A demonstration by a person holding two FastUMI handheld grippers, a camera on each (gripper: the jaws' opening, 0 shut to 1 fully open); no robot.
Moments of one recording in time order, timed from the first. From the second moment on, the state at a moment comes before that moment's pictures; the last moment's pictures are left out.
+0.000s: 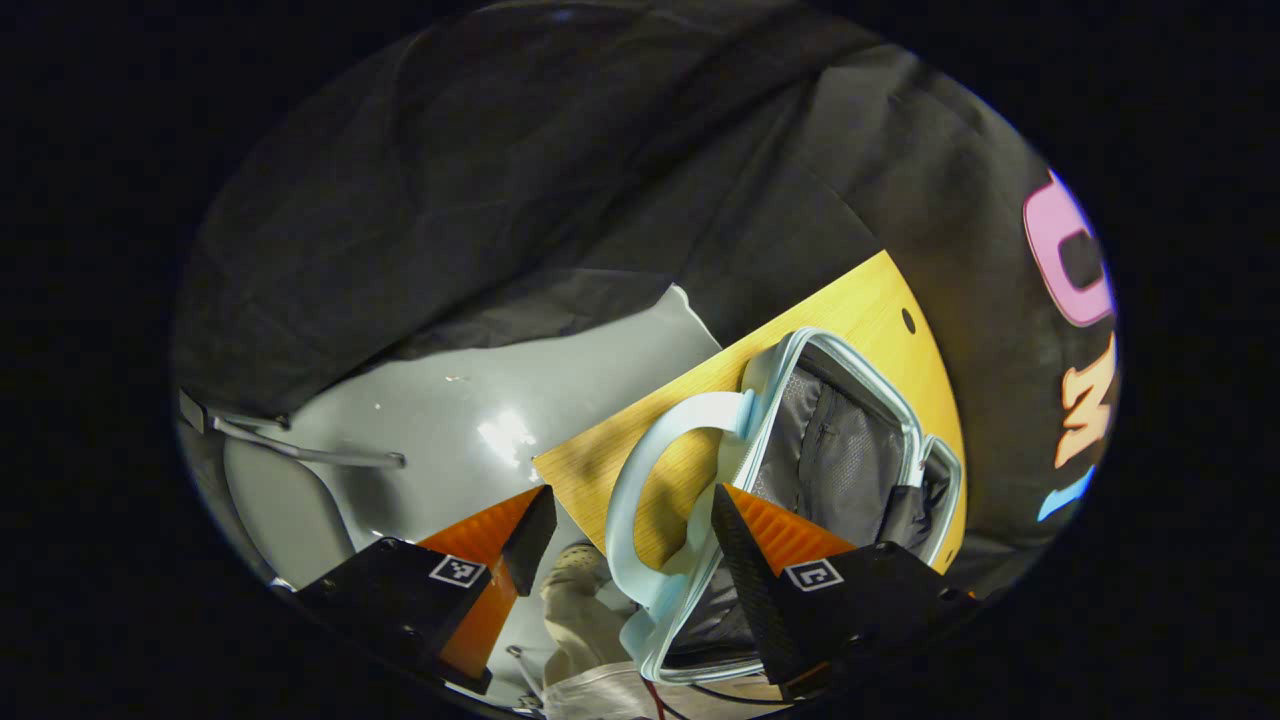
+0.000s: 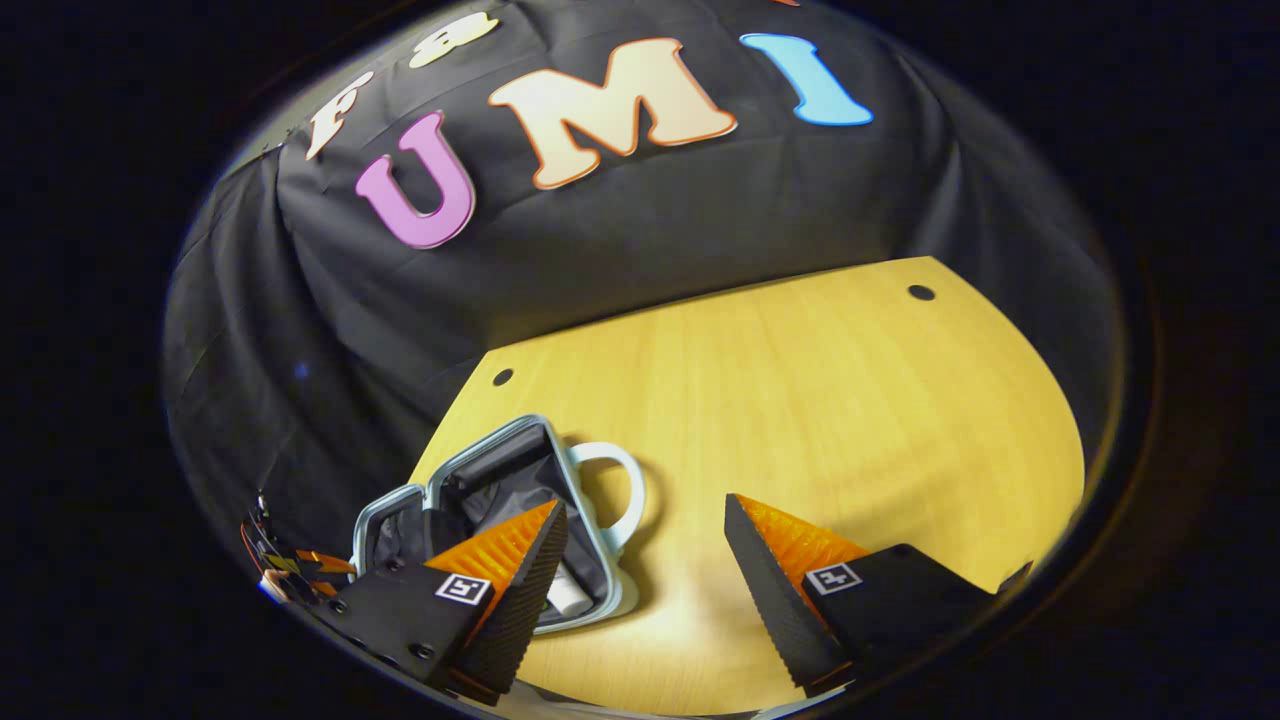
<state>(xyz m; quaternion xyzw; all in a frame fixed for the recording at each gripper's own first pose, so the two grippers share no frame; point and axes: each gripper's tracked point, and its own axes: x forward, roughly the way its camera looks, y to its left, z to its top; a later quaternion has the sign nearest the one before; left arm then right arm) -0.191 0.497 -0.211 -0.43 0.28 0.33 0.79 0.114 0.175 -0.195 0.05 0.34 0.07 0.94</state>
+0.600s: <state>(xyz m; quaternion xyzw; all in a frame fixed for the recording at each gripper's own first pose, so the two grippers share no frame) -0.173 0.510 -0.232 -0.49 0.26 0.30 0.78 0.109 0.158 -0.185 0.06 0.34 0.04 0.94</state>
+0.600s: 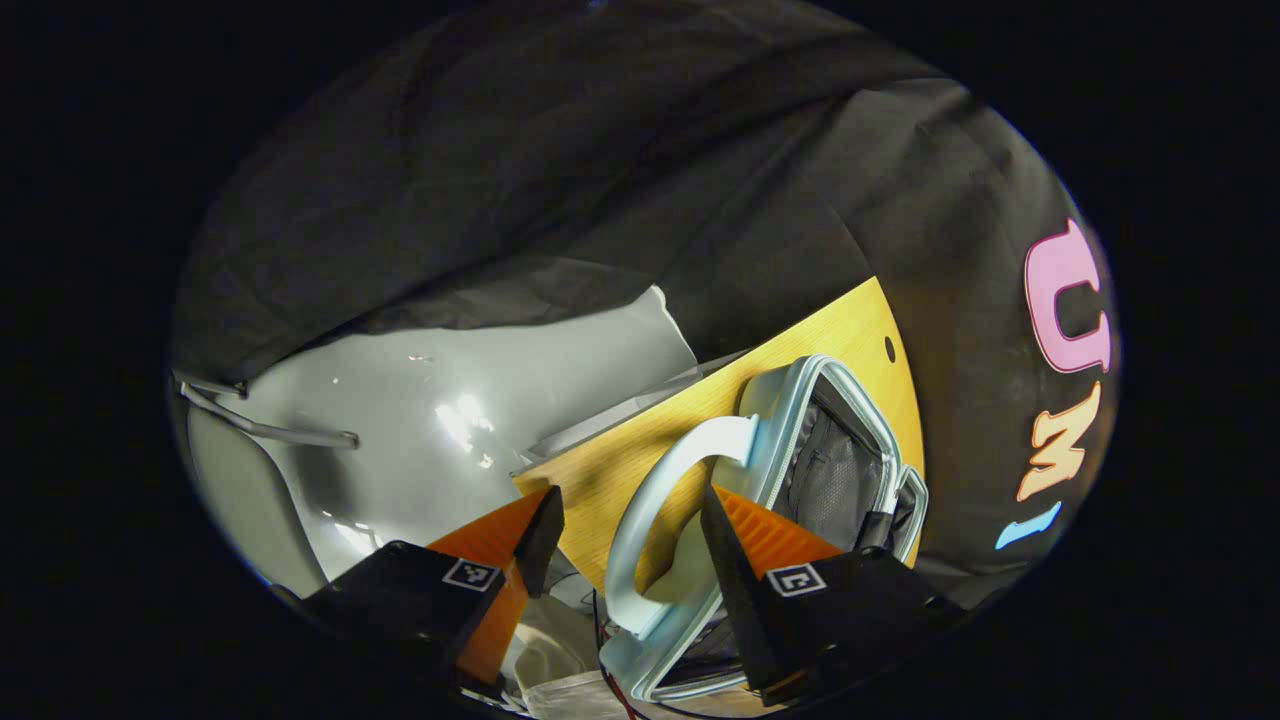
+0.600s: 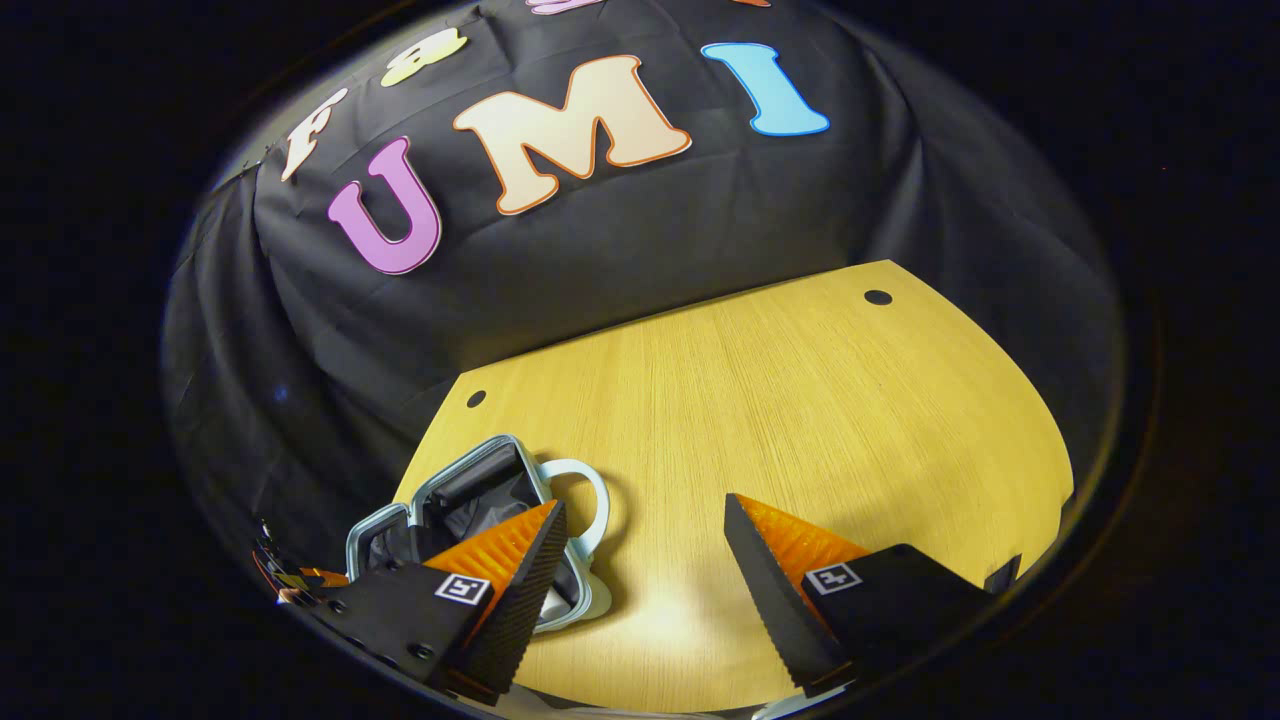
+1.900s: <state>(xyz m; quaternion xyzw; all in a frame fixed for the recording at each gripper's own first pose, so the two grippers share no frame) -0.142 0.409 -0.037 -0.42 0.15 0.20 0.87 0.083 0.159 -0.182 0.08 0.32 0.07 0.94</state>
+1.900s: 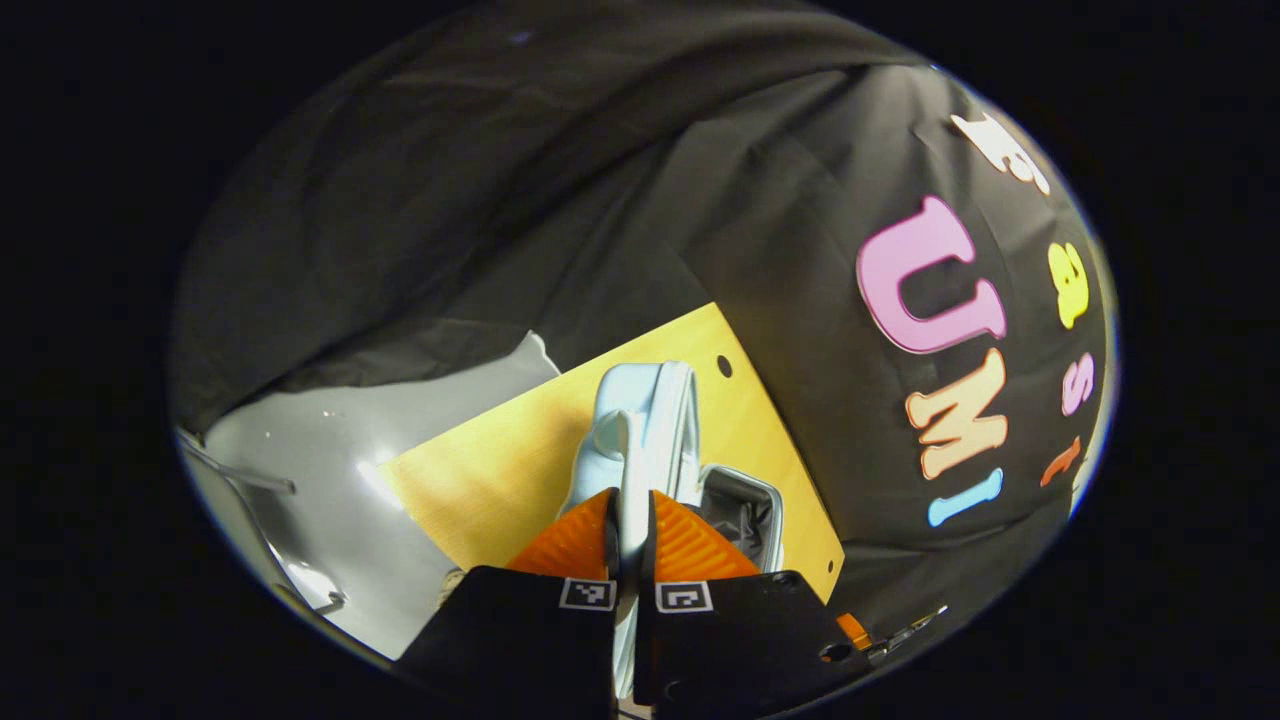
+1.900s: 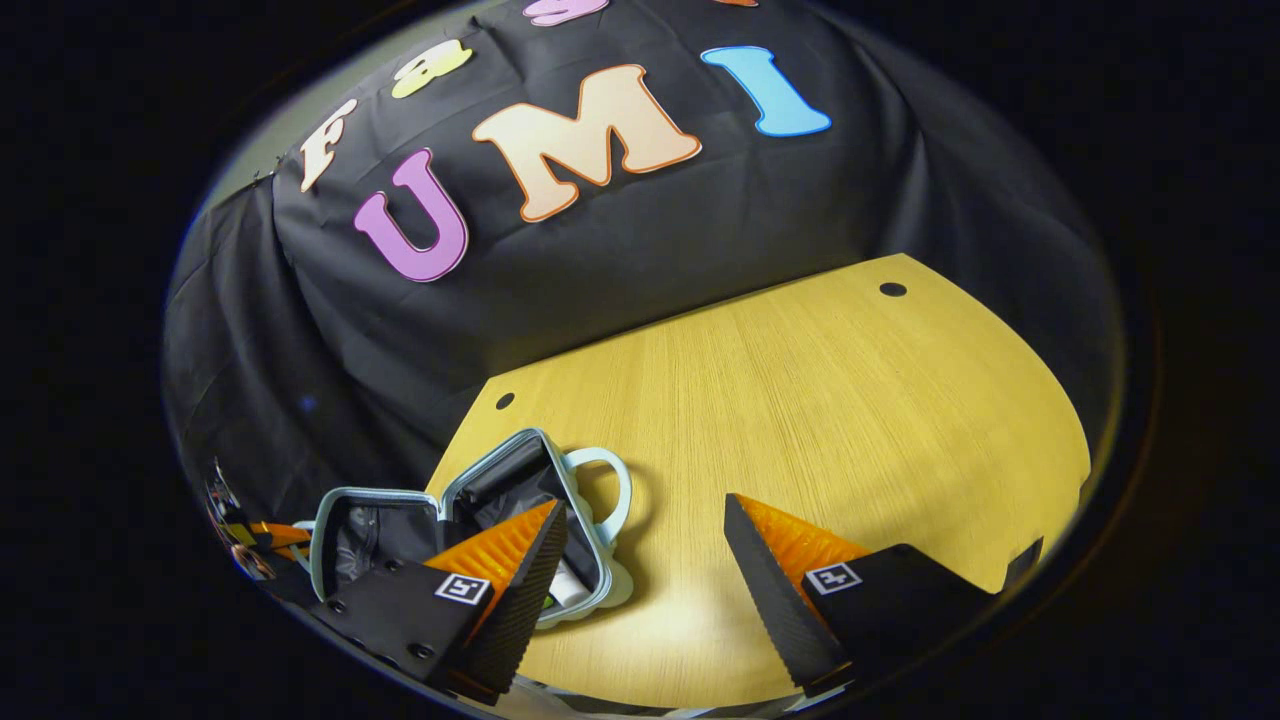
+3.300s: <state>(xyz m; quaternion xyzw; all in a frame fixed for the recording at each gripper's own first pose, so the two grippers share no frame) 0.140 0.077 -0.076 -0.22 0.33 0.04 0.92 0.041 0.061 -0.122 0.02 0.21 0.04 0.98</state>
